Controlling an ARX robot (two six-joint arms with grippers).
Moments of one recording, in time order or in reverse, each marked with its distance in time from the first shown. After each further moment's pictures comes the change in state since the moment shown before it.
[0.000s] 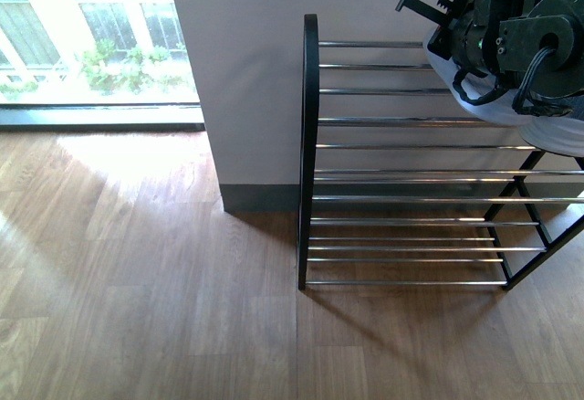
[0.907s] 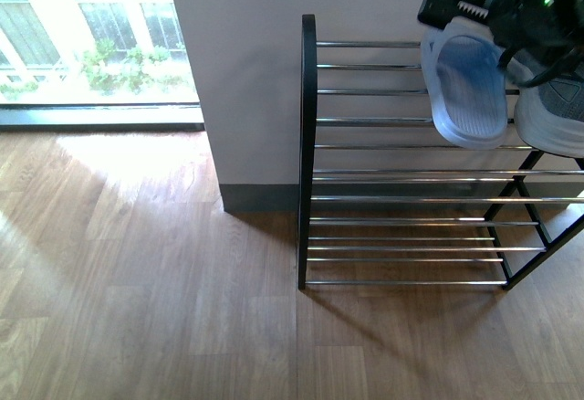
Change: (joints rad) left arm 0.000 0.000 0.000 0.000 0.000 0.000; right arm -0.024 -0.308 -0.161 -0.179 -0.062 -0.145
